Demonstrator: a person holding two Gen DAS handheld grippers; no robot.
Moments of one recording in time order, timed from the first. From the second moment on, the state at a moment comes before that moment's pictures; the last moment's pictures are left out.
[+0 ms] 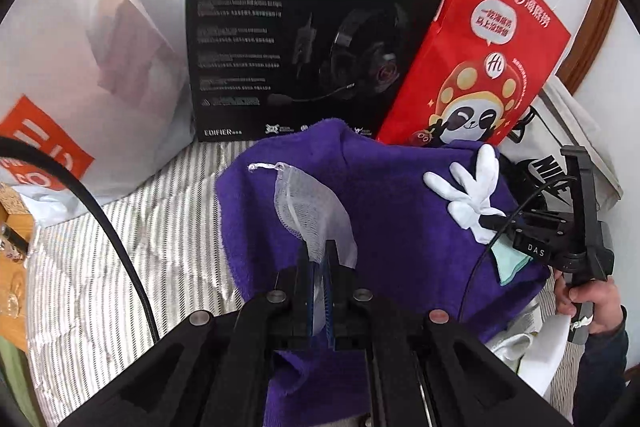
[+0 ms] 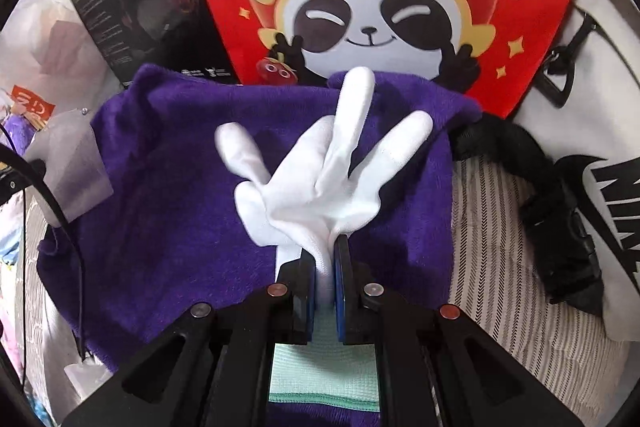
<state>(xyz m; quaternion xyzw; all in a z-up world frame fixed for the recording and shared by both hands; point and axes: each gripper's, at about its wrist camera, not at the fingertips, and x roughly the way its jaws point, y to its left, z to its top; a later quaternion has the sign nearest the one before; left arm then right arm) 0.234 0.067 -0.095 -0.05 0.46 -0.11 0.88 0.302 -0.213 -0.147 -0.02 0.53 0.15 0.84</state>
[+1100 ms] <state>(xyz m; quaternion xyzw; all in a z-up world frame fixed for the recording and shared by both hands) 0.267 0.044 -0.153 -0.03 0.52 -0.10 0.85 0.275 -0.243 -0.119 -0.01 0.50 0.15 0.85</state>
